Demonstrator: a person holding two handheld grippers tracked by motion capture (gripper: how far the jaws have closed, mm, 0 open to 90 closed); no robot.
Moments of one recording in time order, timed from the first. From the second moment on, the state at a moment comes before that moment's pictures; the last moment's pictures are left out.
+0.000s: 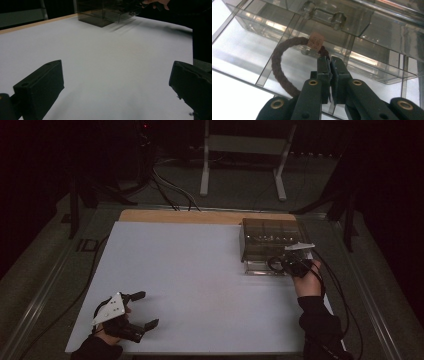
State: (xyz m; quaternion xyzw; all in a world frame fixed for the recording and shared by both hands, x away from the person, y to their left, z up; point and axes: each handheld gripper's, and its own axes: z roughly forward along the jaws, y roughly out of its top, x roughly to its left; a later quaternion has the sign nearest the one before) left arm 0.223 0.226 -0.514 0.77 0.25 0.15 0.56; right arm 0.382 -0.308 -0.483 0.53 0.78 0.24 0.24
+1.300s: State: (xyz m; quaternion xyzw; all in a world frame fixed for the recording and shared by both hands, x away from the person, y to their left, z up) left arm 0.223 0.226 -0.514 0.77 0.25 0.15 0.56; right arm 0.368 -0.303 -0.458 0.52 0.75 0.35 0.22
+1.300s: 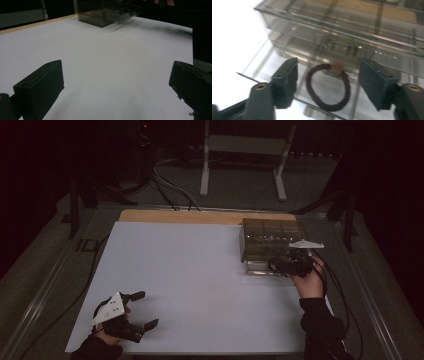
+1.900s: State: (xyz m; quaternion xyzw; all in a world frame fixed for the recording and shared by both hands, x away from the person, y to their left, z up) left arm 0.231 0.220 -0.517 0.77 0.26 0.14 0.57; right arm 0.356 -0.287 -0.445 0.46 0.75 0.43 0.21
